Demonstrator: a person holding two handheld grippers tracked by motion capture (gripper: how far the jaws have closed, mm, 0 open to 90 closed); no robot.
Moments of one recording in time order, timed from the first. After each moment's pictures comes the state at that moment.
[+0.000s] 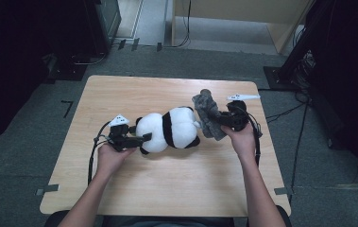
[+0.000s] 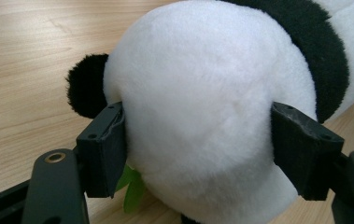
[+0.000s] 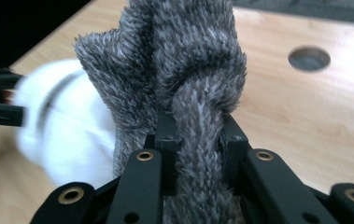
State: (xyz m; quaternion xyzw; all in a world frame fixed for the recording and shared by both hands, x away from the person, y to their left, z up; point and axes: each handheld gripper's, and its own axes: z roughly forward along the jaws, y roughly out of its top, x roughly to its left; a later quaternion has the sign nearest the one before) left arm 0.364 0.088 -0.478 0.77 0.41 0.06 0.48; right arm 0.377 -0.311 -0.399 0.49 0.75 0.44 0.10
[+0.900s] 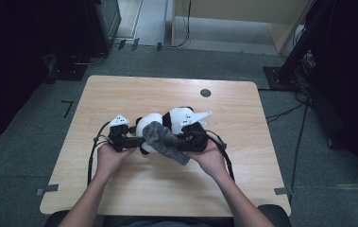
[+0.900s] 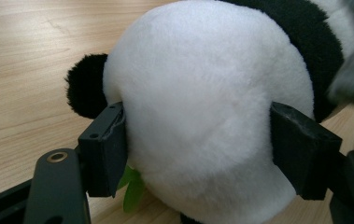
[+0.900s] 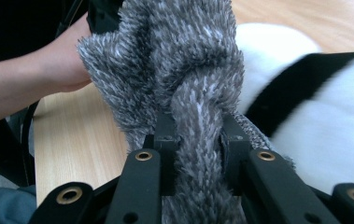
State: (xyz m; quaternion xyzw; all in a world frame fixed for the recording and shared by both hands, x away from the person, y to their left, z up) left arm 0.363 0.089 -0.478 0.77 0.41 0.06 0.48; right arm 0.322 -0.183 -0.407 0.29 0.84 0.45 0.01
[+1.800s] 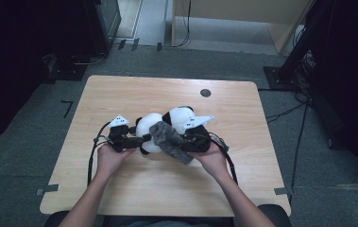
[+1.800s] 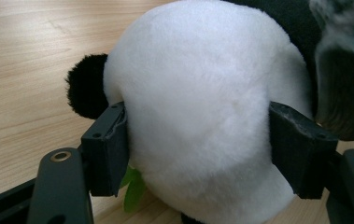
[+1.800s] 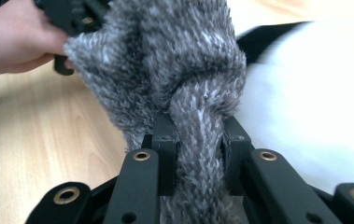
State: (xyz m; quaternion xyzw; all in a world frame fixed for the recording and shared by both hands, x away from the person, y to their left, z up) left arm 0.362 0.088 -0.479 0.77 0.41 0.06 0.48; right arm 0.329 -0.201 -0.428 0.31 0.84 0.43 0.06
